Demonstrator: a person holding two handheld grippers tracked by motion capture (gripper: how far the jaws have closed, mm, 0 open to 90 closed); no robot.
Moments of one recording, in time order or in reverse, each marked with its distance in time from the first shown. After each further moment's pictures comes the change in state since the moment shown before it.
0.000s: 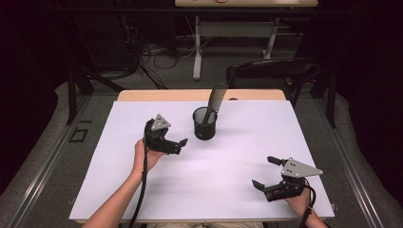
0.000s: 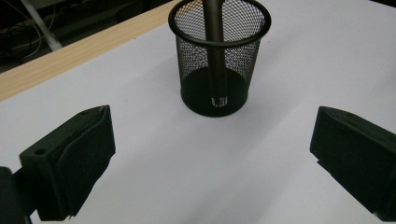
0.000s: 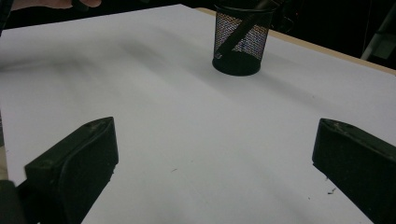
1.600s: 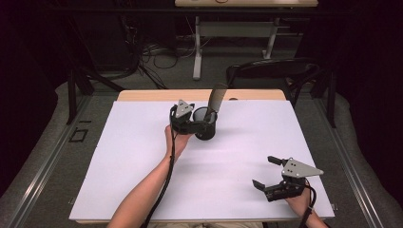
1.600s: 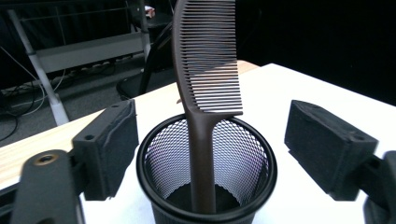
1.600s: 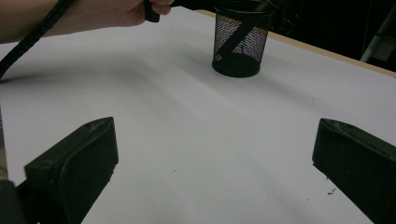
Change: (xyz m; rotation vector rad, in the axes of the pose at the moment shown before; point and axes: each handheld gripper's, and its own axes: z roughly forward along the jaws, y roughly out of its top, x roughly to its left) left arm -0.014 0.052 0.077 -0.280 0.015 -0.044; right arm 0.000 0.000 0.000 -0.013 0.001 -0.002
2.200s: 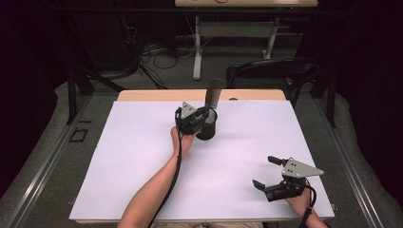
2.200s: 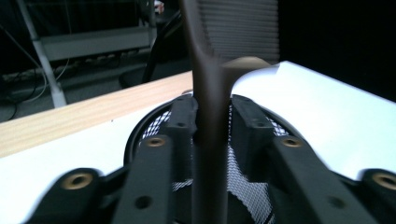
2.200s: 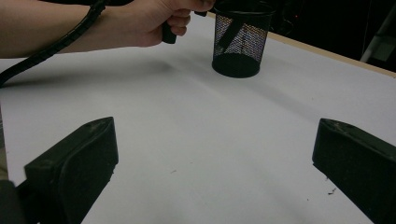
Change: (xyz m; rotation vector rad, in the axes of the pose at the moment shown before) left arm 0.002 -0.022 0.032 -0.038 0.027 -0.071; right arm 0.000 0.000 0.000 -0.001 0.000 0.005
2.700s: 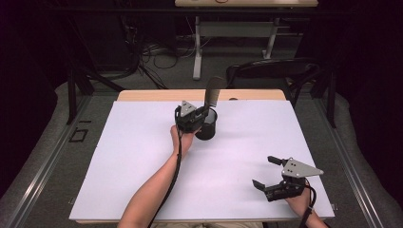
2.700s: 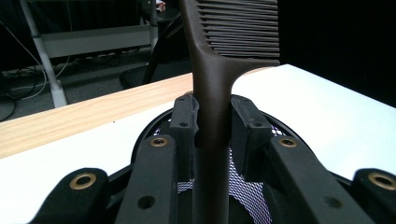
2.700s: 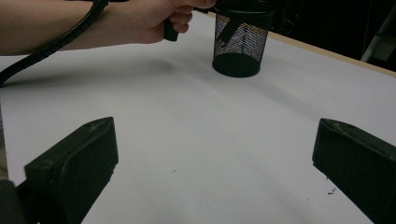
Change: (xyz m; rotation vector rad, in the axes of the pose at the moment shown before) left arm 0.003 0.002 0.005 0.025 0.009 -0.018; right arm 0.000 0.000 0.000 0.003 0.001 -0.004
